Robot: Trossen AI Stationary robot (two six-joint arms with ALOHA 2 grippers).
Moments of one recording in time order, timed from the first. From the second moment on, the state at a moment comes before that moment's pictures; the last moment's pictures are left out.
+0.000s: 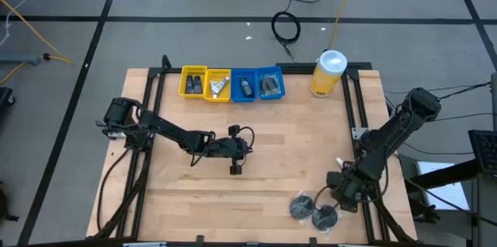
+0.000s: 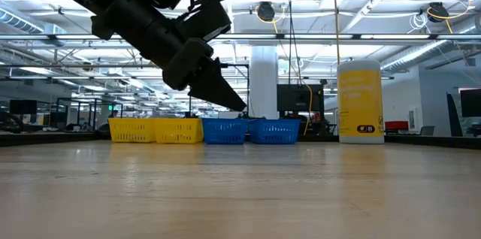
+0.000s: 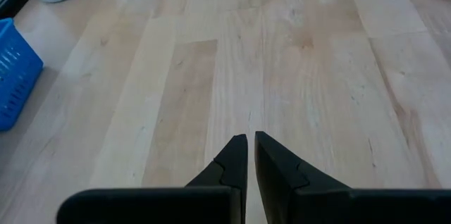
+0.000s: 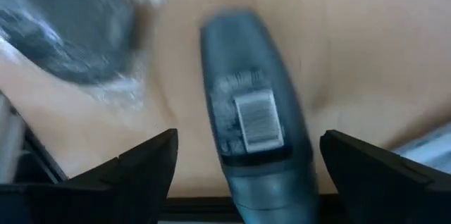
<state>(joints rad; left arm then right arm) -0.17 1.77 0.84 0.32 -0.27 0.02 0.87 1.30 0.65 -0.79 -0.24 1.14</state>
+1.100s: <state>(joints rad) -0.27 1.63 0.84 0.25 -0.45 0.12 0.63 1.31 0.54 -0.21 -0.02 0.98</state>
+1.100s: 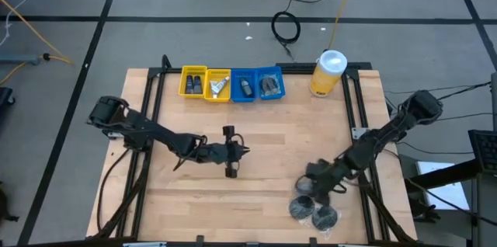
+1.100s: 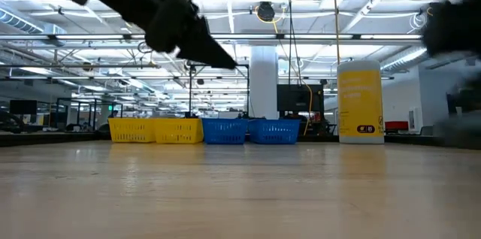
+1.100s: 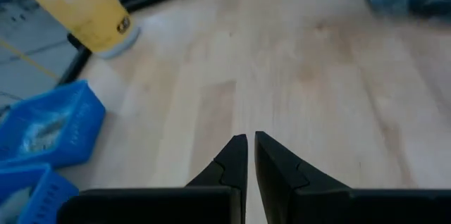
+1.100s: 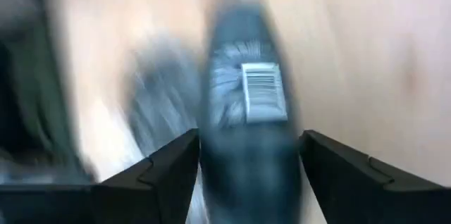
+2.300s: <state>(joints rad) -0.31 1.55 0.84 0.11 -0.65 -0.01 0.45 1.75 0.65 0.56 -0.04 0.01</state>
